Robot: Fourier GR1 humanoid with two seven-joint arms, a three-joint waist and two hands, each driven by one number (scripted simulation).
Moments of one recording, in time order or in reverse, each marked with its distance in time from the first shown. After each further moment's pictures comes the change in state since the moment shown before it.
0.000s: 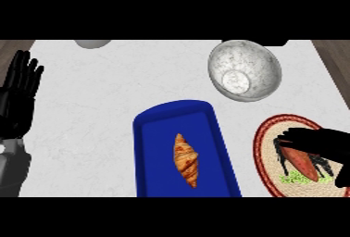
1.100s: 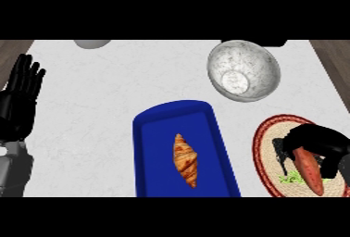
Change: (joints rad) left arm 0.011 -0.045 0.042 0.002 -0.051 -0.043 -0.001; right arm -0.088 0.159 -0.096 0.214 0.129 -0.115 -0.067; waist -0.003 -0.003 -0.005
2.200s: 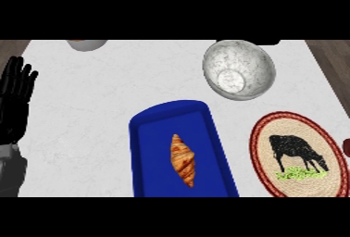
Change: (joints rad) left arm 0.019 0.007 0.035 -0.004 0.000 -0.012 -0.005; right arm 0.080 -0.332 -0.581 0.186 -0.272 -0.054 0.634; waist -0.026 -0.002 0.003
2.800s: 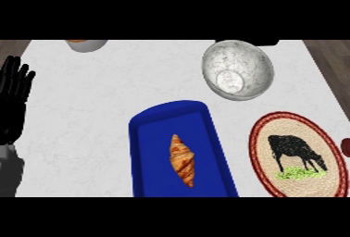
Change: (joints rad) left arm 0.005 0.006 0.008 -0.016 -0.004 -0.005 0.021; right arm 0.002 0.004 -0.148 -0.478 -0.293 0.260 0.110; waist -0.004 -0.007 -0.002
